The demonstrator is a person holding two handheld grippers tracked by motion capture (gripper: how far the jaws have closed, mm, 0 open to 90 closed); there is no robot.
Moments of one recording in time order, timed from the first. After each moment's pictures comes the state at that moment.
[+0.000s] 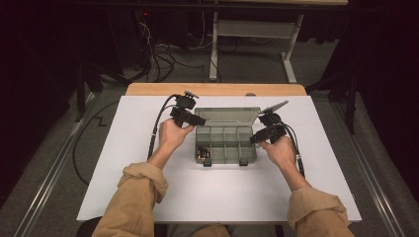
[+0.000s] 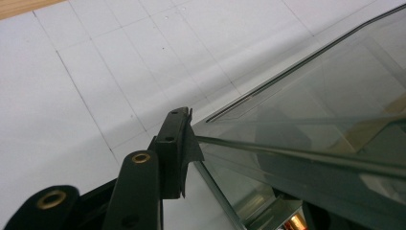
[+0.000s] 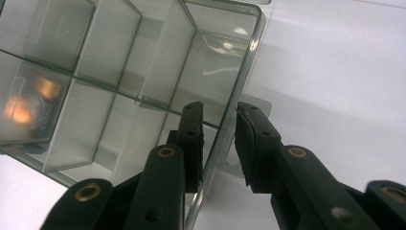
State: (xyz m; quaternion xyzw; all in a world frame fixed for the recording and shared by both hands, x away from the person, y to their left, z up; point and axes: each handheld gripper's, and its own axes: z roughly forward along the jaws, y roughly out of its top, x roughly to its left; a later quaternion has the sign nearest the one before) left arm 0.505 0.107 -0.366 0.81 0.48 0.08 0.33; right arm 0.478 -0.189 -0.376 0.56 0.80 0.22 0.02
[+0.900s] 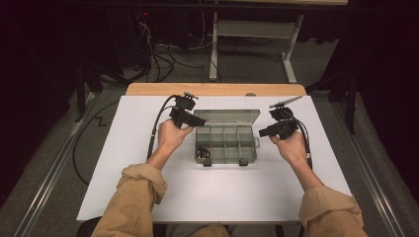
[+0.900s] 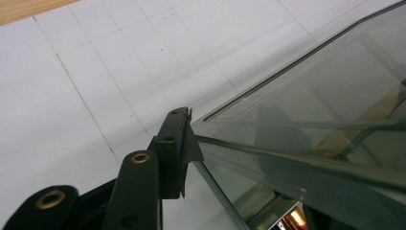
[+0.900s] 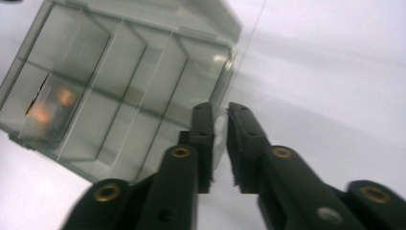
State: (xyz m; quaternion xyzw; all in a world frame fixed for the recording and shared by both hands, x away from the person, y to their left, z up) left arm 0.500 0.109 -0.365 0.82 0.46 0.09 0.33; right arm 0.474 -0.214 -0.344 0.53 0.80 0.26 0.06
